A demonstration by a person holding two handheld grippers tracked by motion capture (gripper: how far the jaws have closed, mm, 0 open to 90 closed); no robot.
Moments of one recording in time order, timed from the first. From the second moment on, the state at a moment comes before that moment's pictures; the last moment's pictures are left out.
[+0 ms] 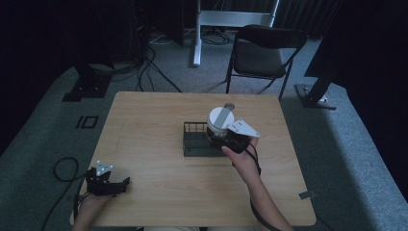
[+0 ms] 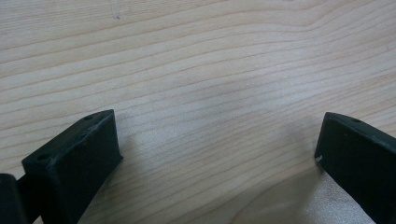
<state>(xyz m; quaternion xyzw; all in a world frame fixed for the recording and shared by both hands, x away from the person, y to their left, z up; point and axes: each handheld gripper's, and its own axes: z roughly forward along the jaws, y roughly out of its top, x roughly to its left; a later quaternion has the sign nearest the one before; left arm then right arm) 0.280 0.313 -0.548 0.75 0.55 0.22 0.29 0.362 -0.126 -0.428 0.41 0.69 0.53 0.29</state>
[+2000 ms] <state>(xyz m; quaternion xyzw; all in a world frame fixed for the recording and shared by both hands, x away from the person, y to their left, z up) 0.280 0.313 -0.548 0.75 0.55 0.22 0.29 0.403 -0.104 -0.479 0.53 0.68 0.42 0.28</state>
